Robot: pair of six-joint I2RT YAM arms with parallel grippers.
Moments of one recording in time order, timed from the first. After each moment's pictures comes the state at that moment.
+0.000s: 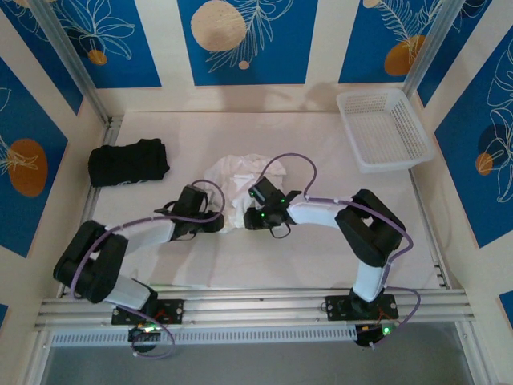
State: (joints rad) left arm -0.50 1.47 0.61 -0.09 0.16 -0.43; right arm 0.79 1.79 1.01 -0.27 -0.14 0.60
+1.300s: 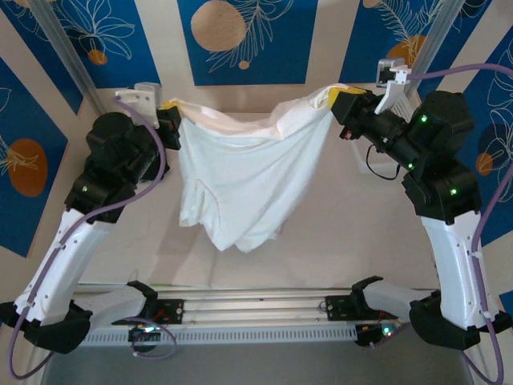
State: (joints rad) left arm -0.50 1.11 1.50 -0.46 -0.15 -0.12; right arm 0.35 1.13 1.82 -0.66 -0.31 0.34
